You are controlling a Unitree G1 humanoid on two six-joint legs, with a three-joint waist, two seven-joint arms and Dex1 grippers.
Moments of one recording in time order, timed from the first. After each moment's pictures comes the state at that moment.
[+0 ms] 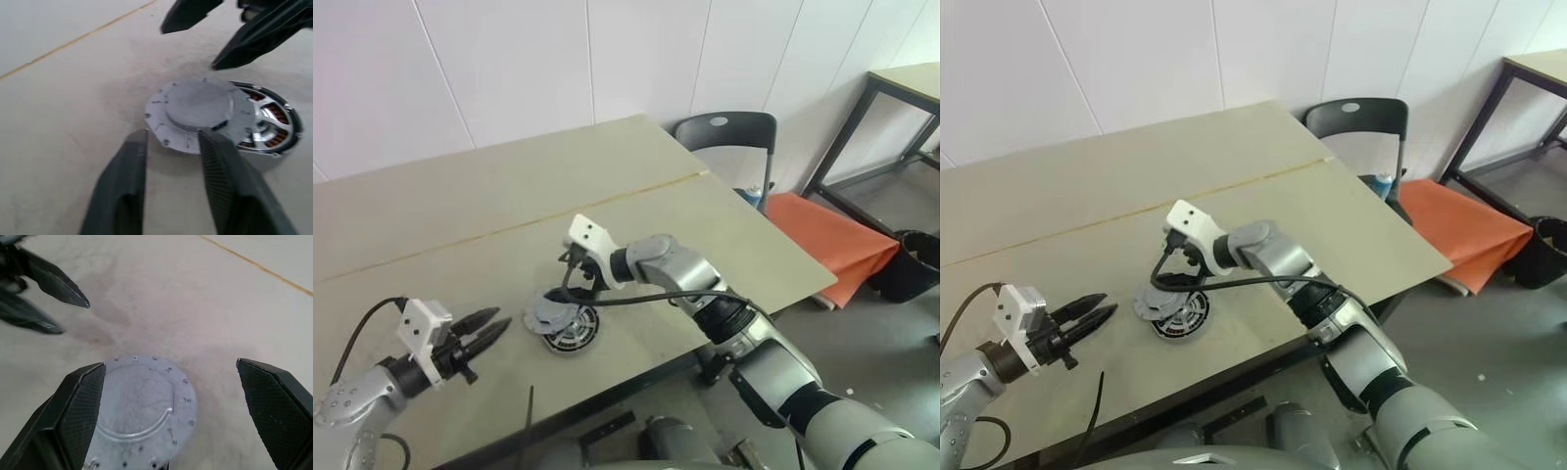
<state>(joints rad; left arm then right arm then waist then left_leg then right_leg) 0.43 0.61 0.39 -0.36 -0.55 0.25 -0.85 -0.84 -0.06 0.53 0.33 0.18 0.62 0.81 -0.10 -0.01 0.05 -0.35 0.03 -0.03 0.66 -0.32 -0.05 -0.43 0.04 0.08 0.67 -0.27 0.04</state>
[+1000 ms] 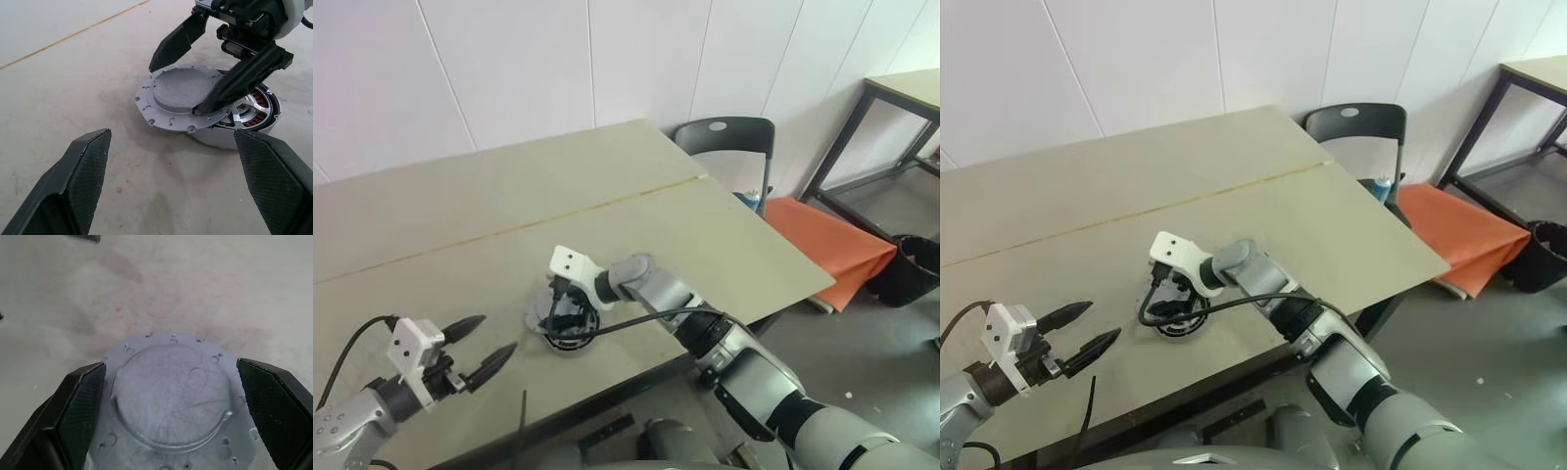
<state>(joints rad) 0.51 0.59 0.41 -0.40 -0.53 0.21 -0.87 -0.80 0.02 0.56 0.42 0.06 0.56 0.85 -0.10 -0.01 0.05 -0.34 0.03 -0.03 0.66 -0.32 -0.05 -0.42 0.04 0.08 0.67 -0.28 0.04</state>
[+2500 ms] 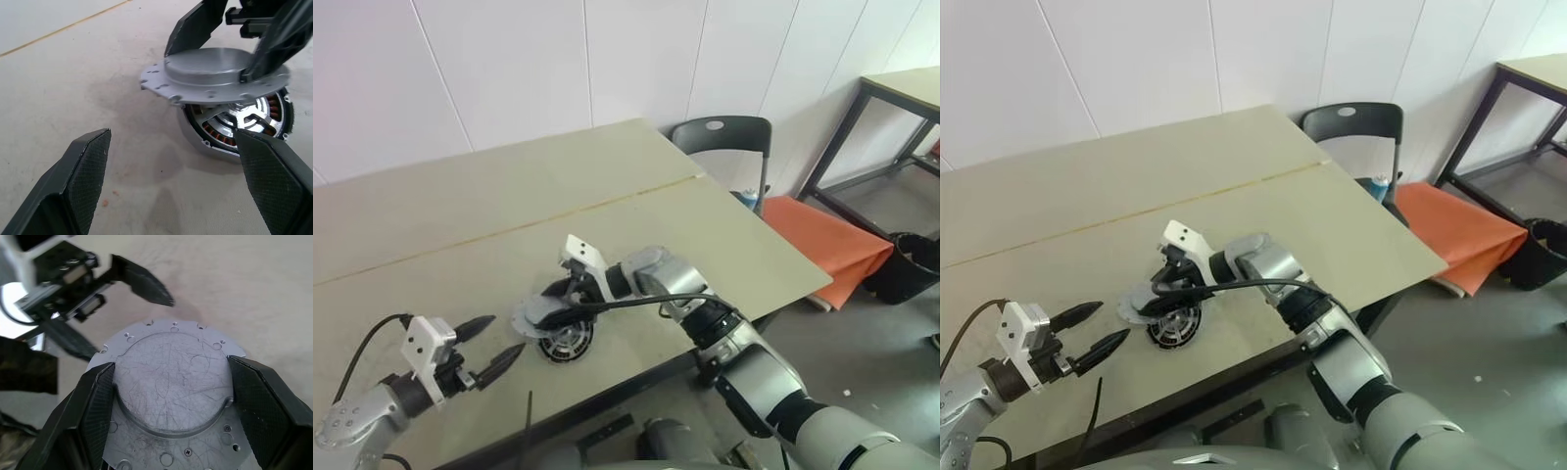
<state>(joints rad) 0.48 0.58 0.37 -0.37 -0.51 0.21 -0.87 -0.80 -0.02 0.45 0.40 0.18 0.65 1.16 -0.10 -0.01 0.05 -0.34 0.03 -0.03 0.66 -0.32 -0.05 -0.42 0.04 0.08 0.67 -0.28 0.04</state>
